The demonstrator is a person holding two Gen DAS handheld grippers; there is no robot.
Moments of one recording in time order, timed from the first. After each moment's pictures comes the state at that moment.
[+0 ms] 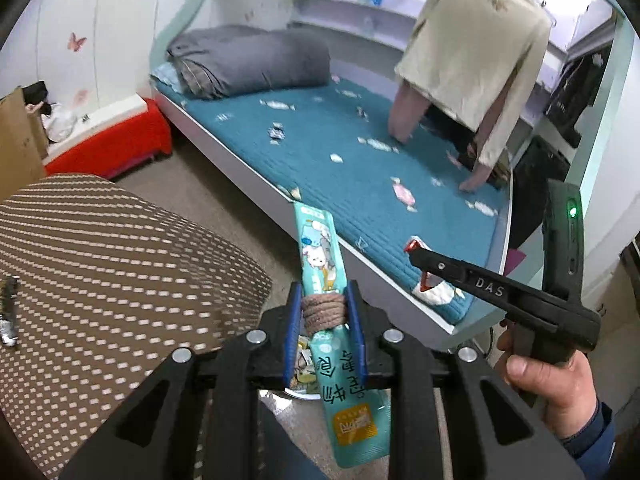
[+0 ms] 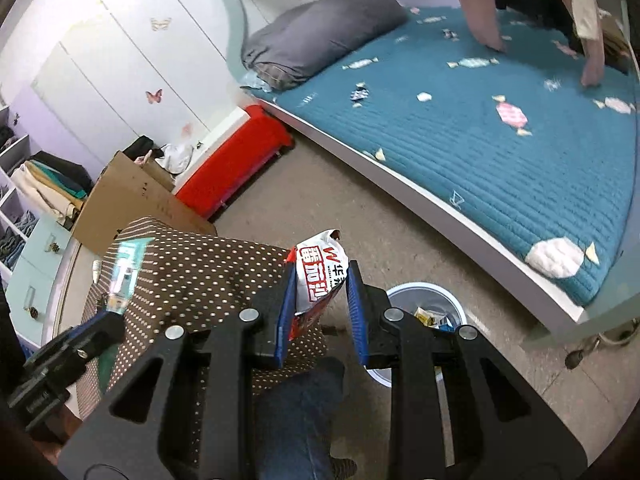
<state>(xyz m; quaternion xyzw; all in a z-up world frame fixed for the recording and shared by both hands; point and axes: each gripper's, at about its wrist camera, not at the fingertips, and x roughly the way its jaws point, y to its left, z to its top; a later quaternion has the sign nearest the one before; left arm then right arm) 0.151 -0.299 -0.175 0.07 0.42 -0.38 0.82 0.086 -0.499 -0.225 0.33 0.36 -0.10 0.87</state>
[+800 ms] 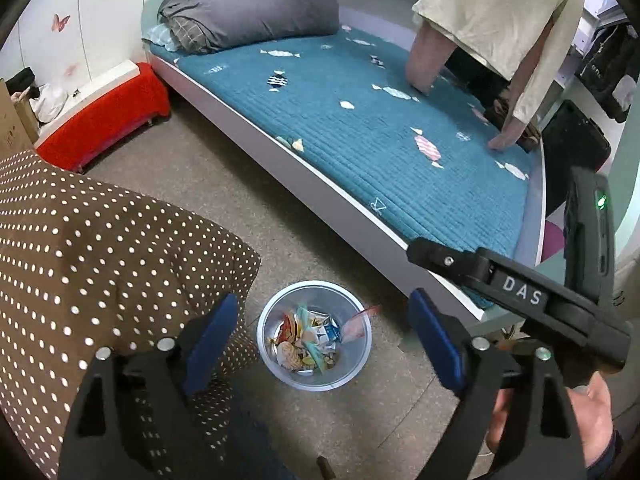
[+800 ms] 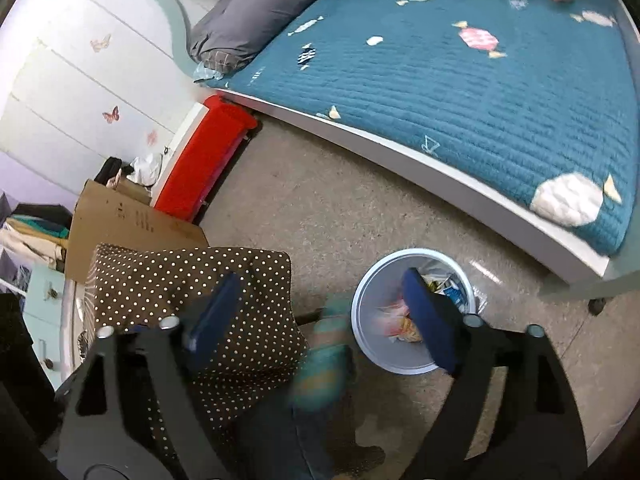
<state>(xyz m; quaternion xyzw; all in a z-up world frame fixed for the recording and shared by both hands) 0.186 -0.372 -0.255 0.11 0.49 -0.34 0.80 0.097 -0.536 -0.301 0.43 0.39 -0.13 0.80</state>
